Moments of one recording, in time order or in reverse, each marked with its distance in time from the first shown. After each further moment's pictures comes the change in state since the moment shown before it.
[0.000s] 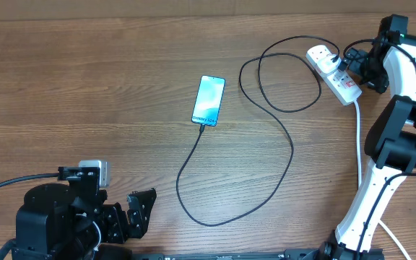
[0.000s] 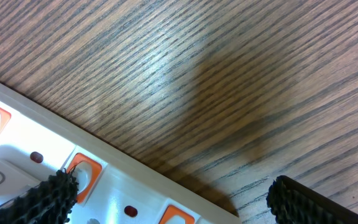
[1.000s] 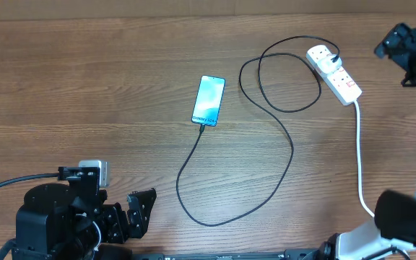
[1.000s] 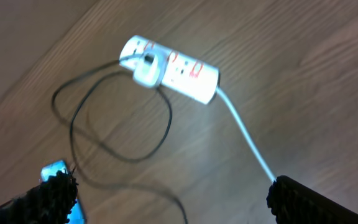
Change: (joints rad) left arm 0.000 0.000 0.000 0.000 0.000 0.000; right arm 0.028 -0.686 0.059 -0.527 -0.042 0.117
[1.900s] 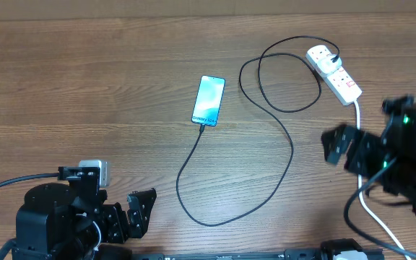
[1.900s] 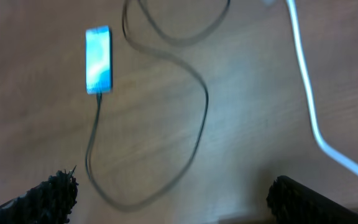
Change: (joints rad) left arm 0.000 0.000 -0.001 0.000 0.000 0.000; right arm 0.365 -0.695 -0.531 -0.108 -0.024 0.038
